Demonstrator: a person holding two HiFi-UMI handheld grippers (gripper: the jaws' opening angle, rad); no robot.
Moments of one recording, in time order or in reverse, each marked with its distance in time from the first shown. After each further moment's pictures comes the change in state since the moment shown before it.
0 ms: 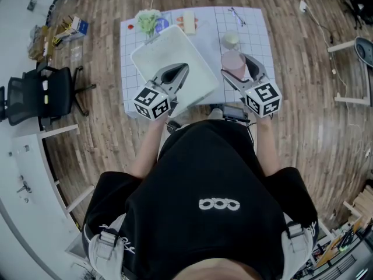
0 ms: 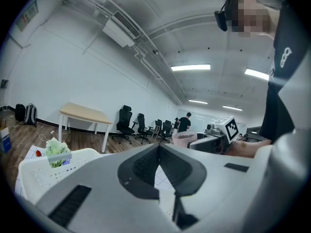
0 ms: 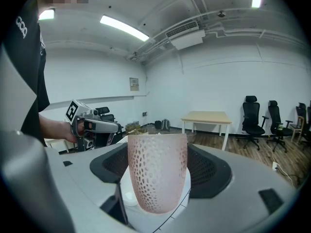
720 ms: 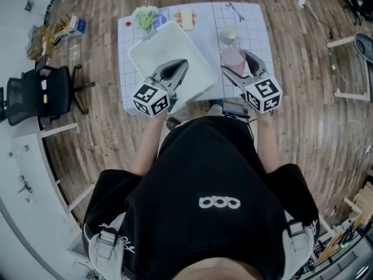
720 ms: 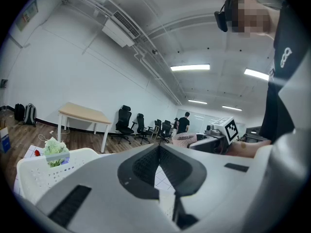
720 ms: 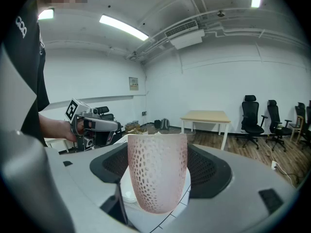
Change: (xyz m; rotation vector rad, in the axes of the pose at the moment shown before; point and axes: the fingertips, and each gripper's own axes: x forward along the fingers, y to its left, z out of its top) left arm 0.001 -0.006 0.002 0.000 -0.001 -0.007; right arm -0.006 -0.001 -0.003 0.005 0.010 -0.006
